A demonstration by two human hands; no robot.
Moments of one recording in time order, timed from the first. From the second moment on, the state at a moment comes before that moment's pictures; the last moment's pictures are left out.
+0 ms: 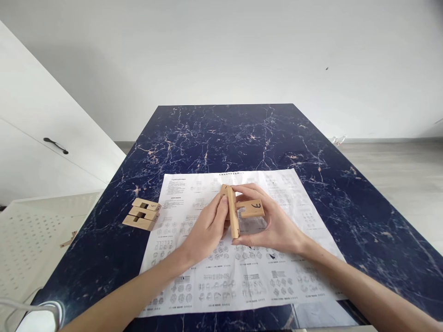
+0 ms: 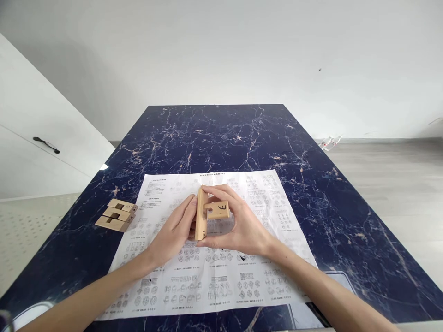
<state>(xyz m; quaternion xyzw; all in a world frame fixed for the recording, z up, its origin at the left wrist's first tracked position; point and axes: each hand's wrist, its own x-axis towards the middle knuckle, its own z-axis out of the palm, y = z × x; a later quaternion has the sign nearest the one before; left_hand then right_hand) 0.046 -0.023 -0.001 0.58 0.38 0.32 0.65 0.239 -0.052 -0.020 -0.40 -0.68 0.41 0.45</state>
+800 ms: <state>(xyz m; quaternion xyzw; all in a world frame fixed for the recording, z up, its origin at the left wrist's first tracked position) 0.032 0.014 -0.010 0.46 0.39 0.46 0.65 0.235 -0.040 -0.037 -0.49 -0.81 0.14 0.29</state>
